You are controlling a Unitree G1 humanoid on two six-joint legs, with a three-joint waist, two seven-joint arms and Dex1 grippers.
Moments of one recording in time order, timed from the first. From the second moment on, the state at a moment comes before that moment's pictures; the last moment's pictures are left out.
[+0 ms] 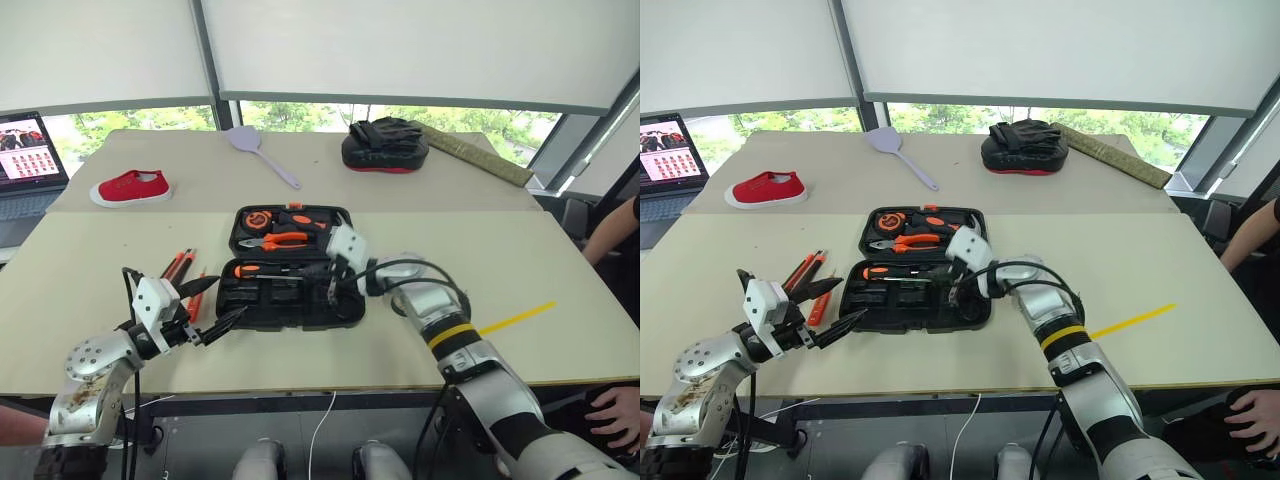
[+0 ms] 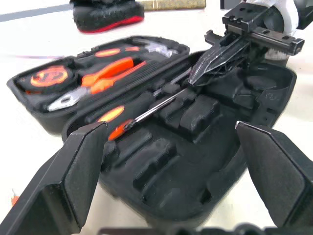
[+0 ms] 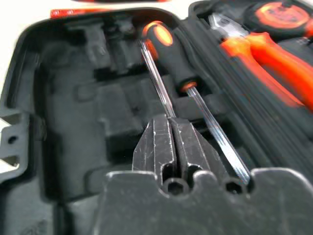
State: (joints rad) left arm -0.01 0.61 0.24 -0.05 -0.46 0.05 -0.95; right arm -0.86 -0.19 0.30 0.63 0.04 0.12 0.96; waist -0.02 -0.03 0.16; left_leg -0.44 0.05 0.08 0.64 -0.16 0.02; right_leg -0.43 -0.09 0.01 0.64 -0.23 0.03
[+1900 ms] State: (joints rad) left arm -0.24 0.47 0.31 -0.42 -0.52 1.26 0.01; right arm -0.41 -0.54 0.03 -0.18 0.43 0.07 1.15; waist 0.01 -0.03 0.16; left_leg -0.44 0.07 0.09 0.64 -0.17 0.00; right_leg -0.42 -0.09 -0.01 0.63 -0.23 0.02
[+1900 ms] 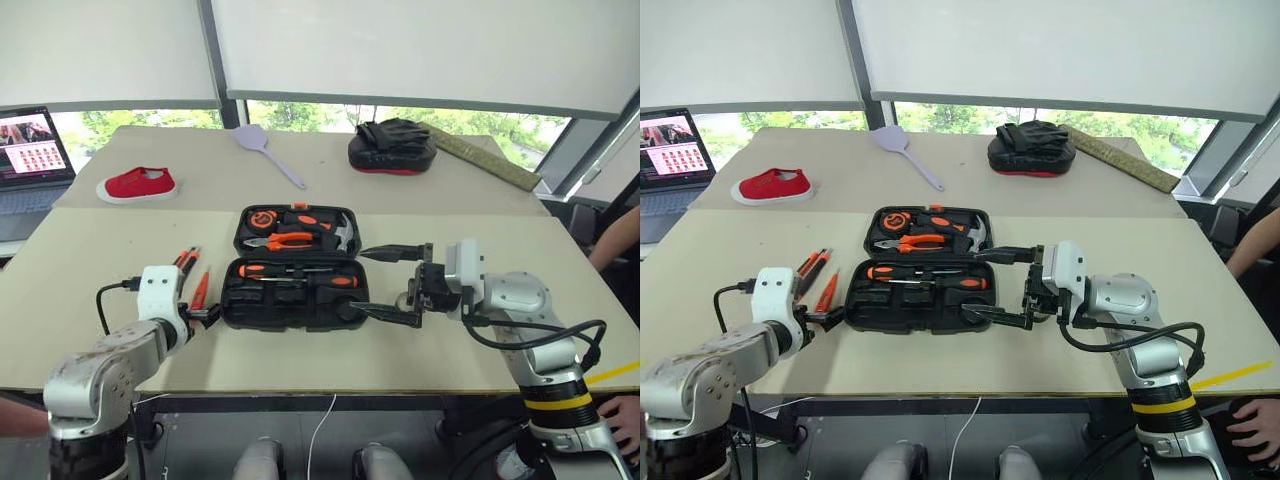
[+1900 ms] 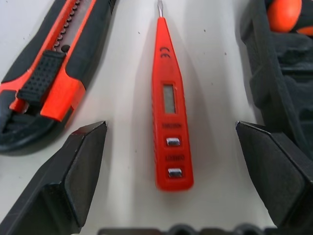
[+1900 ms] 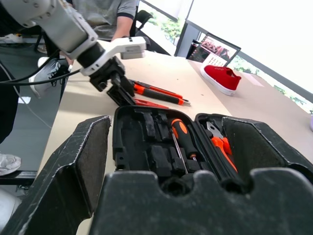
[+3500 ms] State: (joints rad) left arm -0.83 0.76 -0.34 0.43 0.05 -0.01 -1.31; right arm -0.43 -0.58 0.06 -0.24 0.45 0.19 1.08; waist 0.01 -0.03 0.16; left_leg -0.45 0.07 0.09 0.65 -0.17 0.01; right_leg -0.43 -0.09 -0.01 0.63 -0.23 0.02
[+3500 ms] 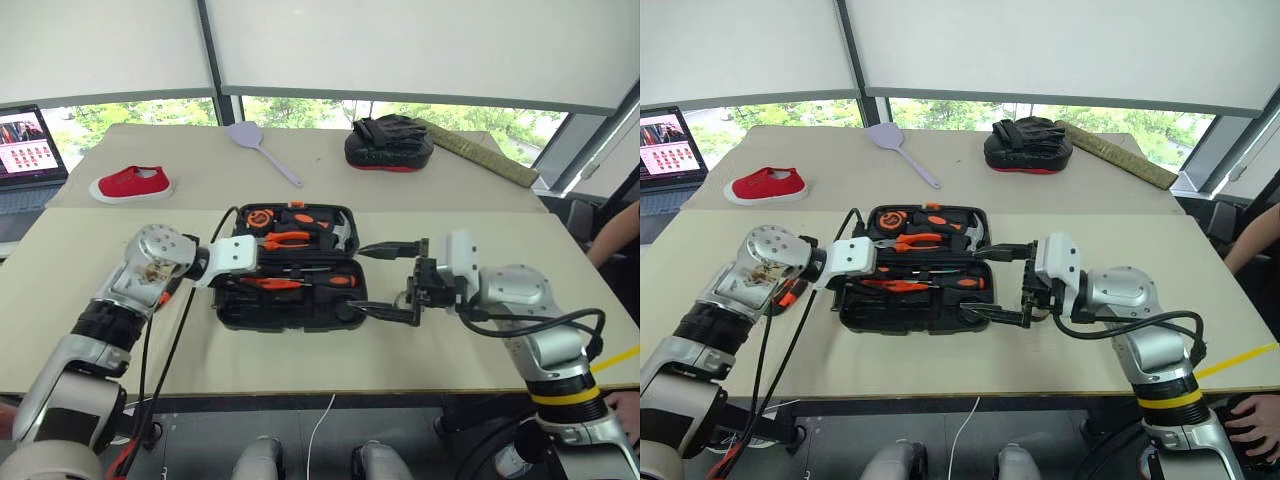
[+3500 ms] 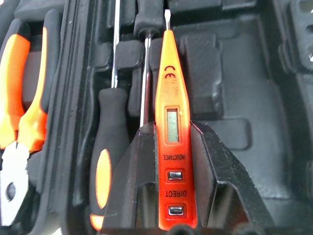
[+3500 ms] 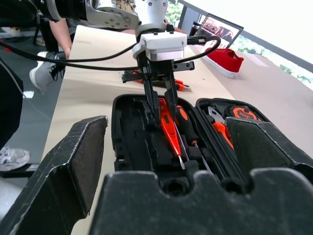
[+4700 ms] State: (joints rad) left arm -0.78 0.68 -0.13 0.41 -0.12 0.05 -1.34; right arm -0.33 -0.59 0.06 -0.28 0.45 0.20 1.04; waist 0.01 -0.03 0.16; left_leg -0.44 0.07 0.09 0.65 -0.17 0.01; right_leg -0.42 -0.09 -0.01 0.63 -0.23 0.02
